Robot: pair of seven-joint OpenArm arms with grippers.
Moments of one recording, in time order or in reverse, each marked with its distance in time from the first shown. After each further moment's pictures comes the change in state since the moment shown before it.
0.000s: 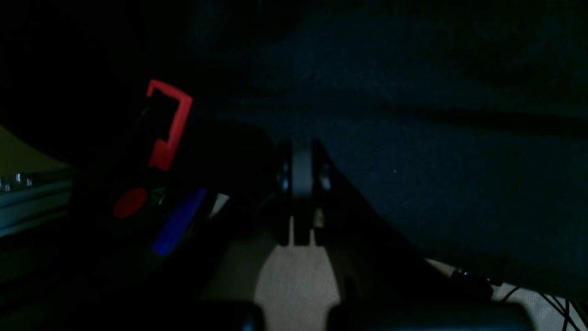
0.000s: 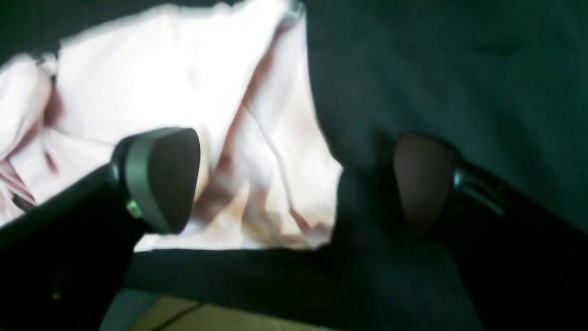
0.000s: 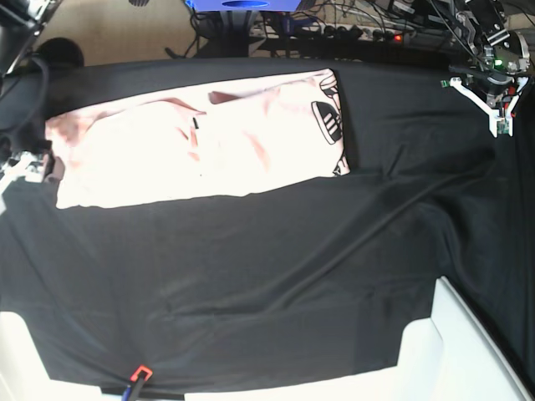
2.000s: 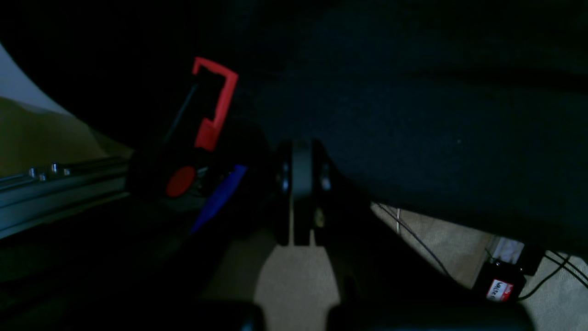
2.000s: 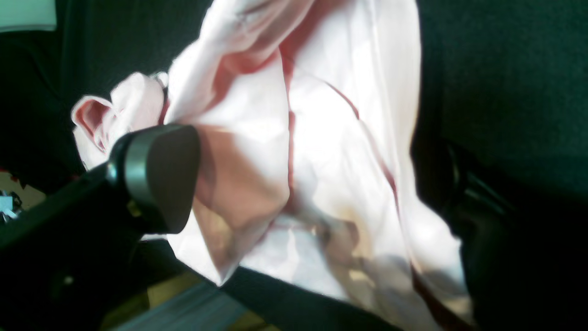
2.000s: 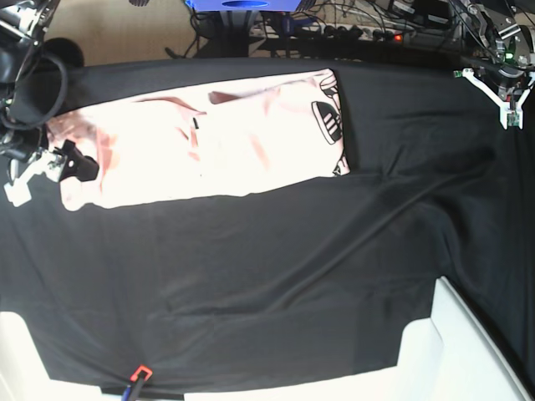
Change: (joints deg) left arm 3.0 -3.4 0.0 -0.4 -0.3 0.0 -0.2; right arm 3.4 1.9 -5.0 -22.1 18.0 1.0 -1.1
